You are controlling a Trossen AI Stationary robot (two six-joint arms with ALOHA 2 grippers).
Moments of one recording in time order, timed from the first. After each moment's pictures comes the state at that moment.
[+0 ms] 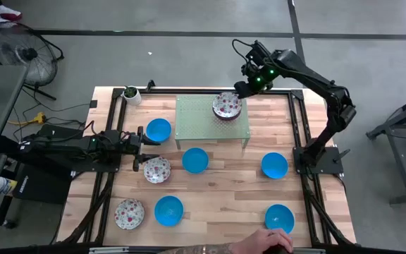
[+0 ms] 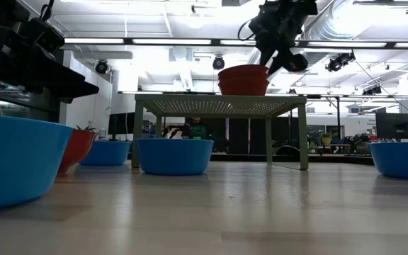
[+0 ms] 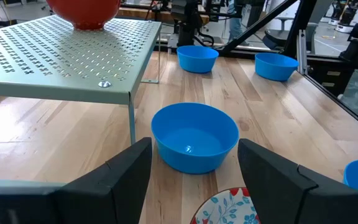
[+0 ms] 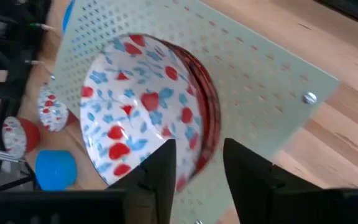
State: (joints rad) left arm 0.01 0.20 0.01 0.02 0.01 -0.08; right arm -0.74 1.65 1.69 -1.19 -0.41 0.36
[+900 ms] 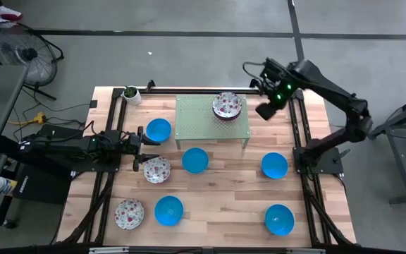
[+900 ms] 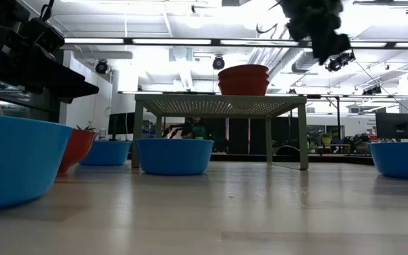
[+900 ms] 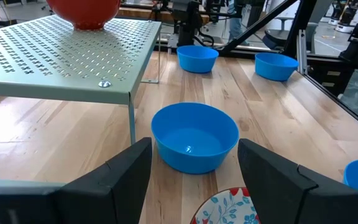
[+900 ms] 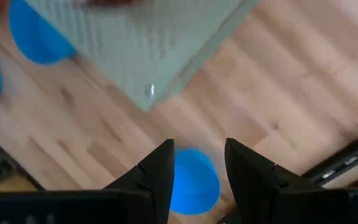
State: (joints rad) left arm 0.01 0.20 0.01 0.02 0.01 -0.08; right arm -0.64 1.42 1.52 -1.52 -0.27 0.22
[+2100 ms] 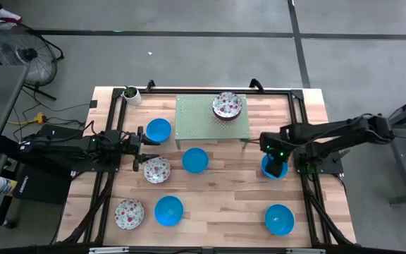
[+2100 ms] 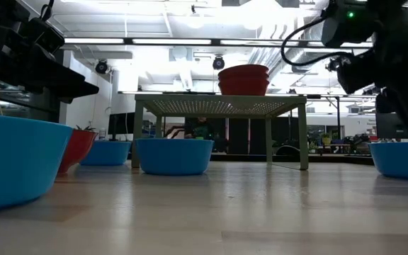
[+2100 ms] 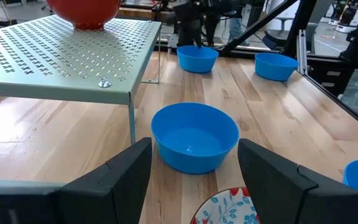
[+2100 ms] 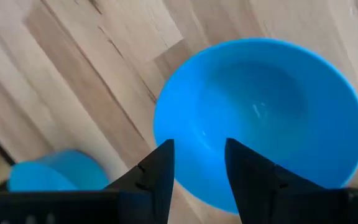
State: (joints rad) left arm 0.01 0.20 0.01 0.02 0.01 -0.08; right arm -0.02 1.12 0.66 -0.96 -0.31 0.58
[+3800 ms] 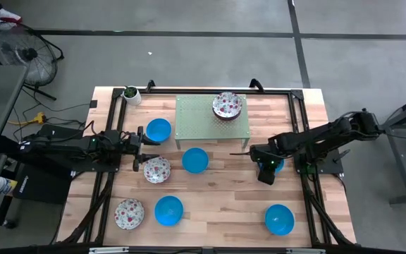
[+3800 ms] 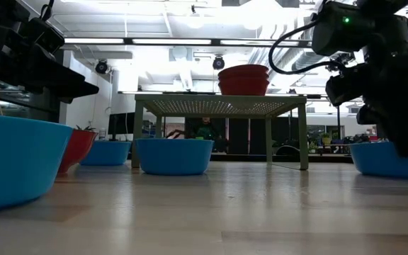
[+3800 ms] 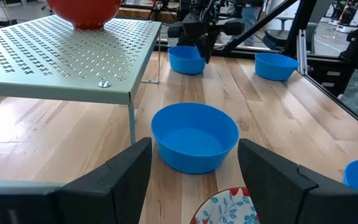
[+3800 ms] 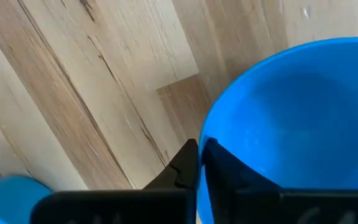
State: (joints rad) left arm 0.01 0.20 0.01 0.02 0.01 -0.08; right arm 0.10 1.33 0.66 -0.77 -0.21 0.54
